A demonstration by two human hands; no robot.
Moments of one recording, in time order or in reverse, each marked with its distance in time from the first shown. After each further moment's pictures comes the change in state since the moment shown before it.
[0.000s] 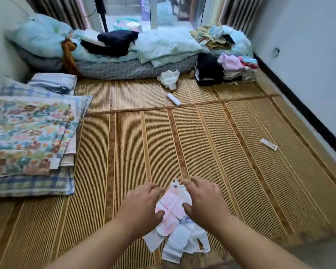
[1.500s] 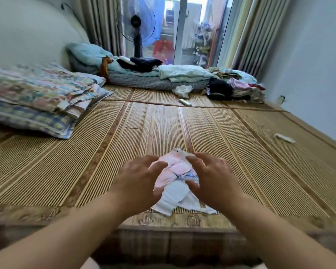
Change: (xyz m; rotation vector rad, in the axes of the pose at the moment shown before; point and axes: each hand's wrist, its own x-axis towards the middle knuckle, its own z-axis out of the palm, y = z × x) left_hand -0.092 0.009 0.303 0.211 0.528 0.024; right_hand -0.103 0.075 0.263 -0.207 0.449 -0.268
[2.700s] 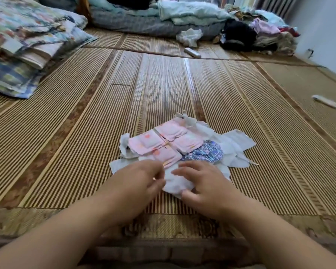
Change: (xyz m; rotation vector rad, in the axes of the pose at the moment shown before) left_hand 0.030 -0.027 0.105 -0.475 -0.219 -0.085; right_hand 0.024 0.015 0.129 0.464 -0.289 -0.085
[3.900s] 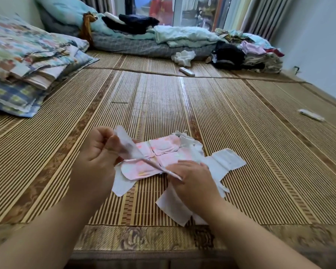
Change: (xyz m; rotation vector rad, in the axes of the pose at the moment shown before) left_hand 0.000 0.002 -0.047 -0.913 0.680 -0.034; right_hand 0.026 -0.017 0.001 0.041 0.335 0.013
